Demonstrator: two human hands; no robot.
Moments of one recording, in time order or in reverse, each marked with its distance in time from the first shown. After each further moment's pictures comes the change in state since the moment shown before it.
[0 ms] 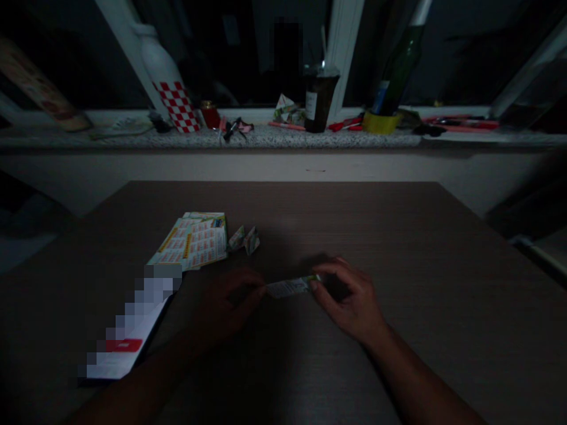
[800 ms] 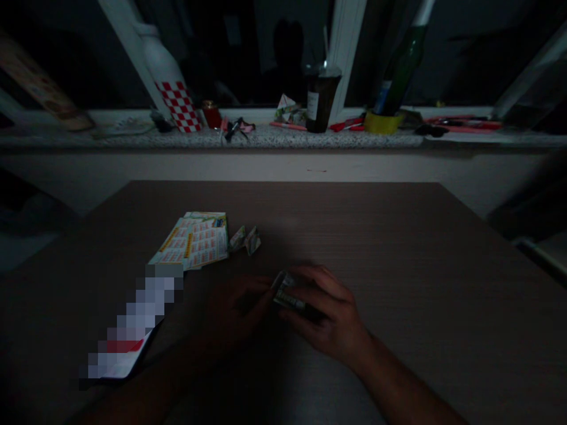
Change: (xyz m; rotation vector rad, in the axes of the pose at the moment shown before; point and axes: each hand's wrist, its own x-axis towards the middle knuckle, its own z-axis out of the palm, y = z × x) left_hand -0.006 0.008 0.014 -0.031 0.061 -0.066; right_hand -0.002 -0.024 0.020 0.101 -0.078 -0.225
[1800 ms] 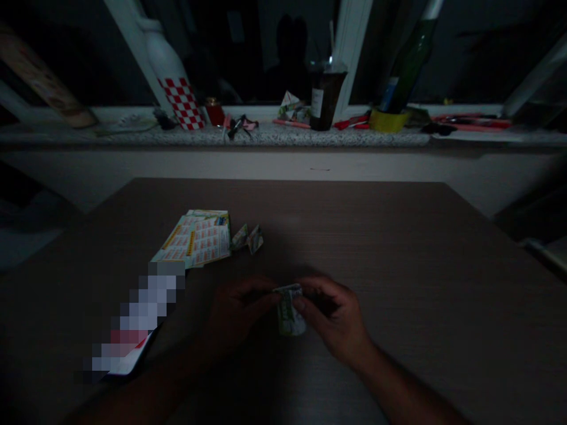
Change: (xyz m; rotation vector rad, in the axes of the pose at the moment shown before) left_hand 0.001 0.007 0.002 -0.467 -0.113 -0.427; right_hand -0.011 -0.003 0.008 0.427 0.109 0.561
